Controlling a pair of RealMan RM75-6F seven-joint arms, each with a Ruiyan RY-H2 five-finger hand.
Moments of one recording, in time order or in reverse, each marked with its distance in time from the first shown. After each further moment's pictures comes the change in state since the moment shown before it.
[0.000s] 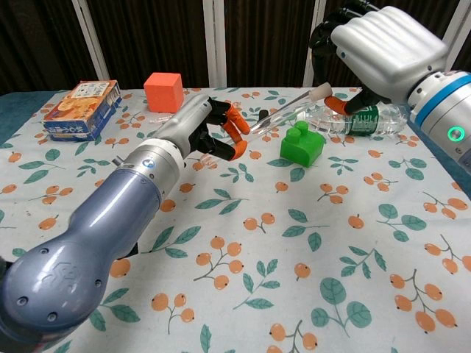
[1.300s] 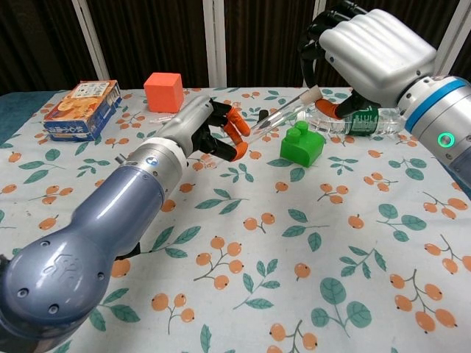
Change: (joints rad) left arm -0.002 -0.001 -0.019 -0.034 -0.035 -0.008 0.052; right arm 0.012 -0.020 -0.013 0.009 -0.025 0.006 -0.002
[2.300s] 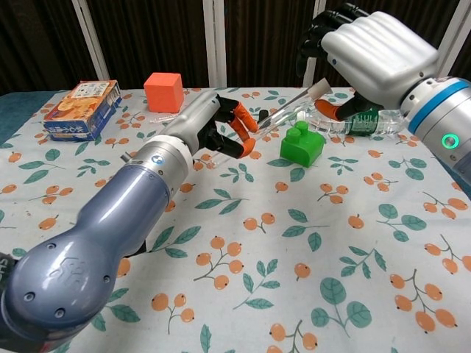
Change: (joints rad) left arm -0.011 -0.010 -0.001 0.013 0.025 0.007 -0.018; right arm -0.005 0.012 -0.001 -0.004 0.005 -0.003 0.005
